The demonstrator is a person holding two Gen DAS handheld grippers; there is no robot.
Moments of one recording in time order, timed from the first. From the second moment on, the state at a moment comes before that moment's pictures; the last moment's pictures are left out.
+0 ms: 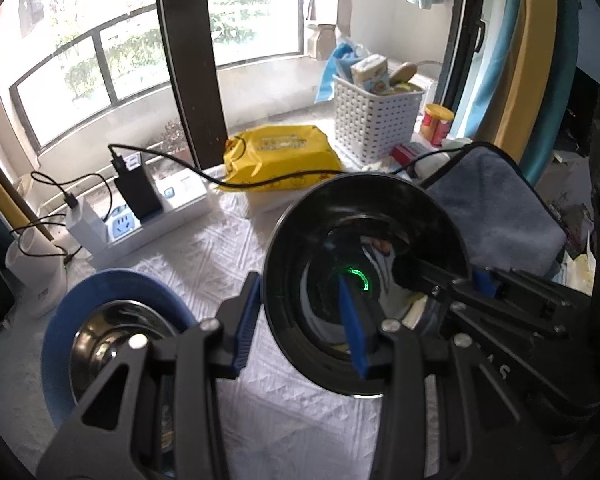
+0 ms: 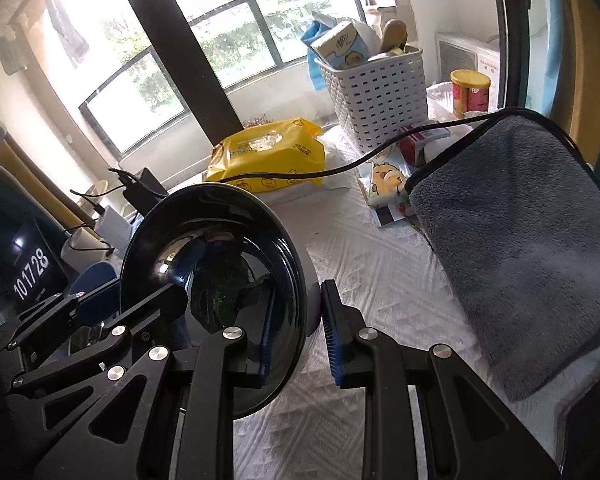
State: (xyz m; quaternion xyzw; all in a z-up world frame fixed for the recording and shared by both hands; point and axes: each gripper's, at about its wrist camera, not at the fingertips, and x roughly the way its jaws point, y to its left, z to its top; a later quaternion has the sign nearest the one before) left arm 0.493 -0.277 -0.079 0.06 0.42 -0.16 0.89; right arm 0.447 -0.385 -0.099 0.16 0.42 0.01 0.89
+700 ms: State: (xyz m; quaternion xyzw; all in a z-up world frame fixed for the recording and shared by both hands) left arm 0.465 -0.238 -0.053 0.04 0.40 -0.16 0.90; right arm 0.426 -0.353 -0.067 0.14 0.40 0.02 0.90
